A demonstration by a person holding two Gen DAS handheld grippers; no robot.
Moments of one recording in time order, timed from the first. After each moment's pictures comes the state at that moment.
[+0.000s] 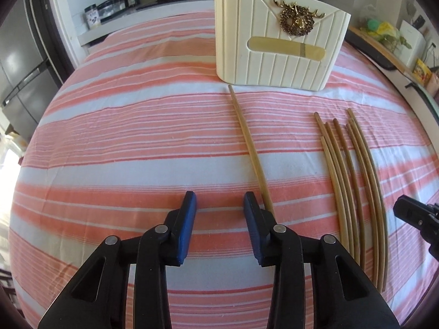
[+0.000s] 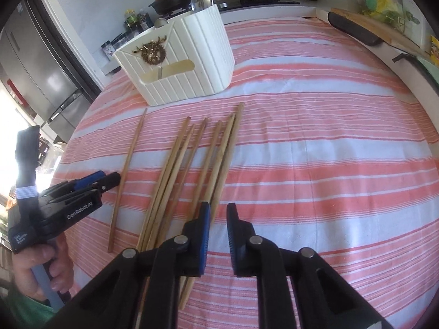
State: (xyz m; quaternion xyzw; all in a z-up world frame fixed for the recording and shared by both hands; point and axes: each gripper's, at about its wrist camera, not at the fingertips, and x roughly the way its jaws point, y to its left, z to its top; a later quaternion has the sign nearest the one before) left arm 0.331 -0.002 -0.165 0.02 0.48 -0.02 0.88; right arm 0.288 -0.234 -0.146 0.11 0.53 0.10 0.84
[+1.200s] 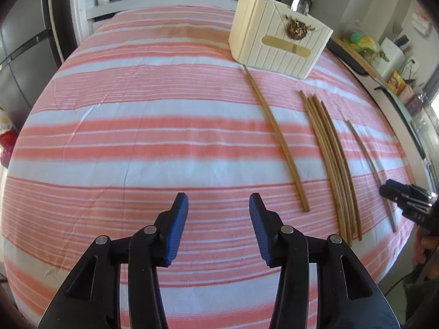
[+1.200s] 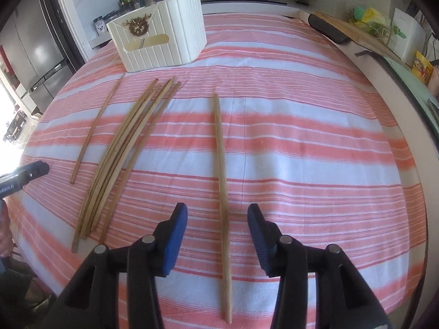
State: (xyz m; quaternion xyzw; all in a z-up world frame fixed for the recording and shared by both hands) left arm 0.258 0.066 -0.144 -0.06 0.50 -0.09 0.86; right arm 0.230 -0.268 -0.144 0.00 0.55 0.05 0.83
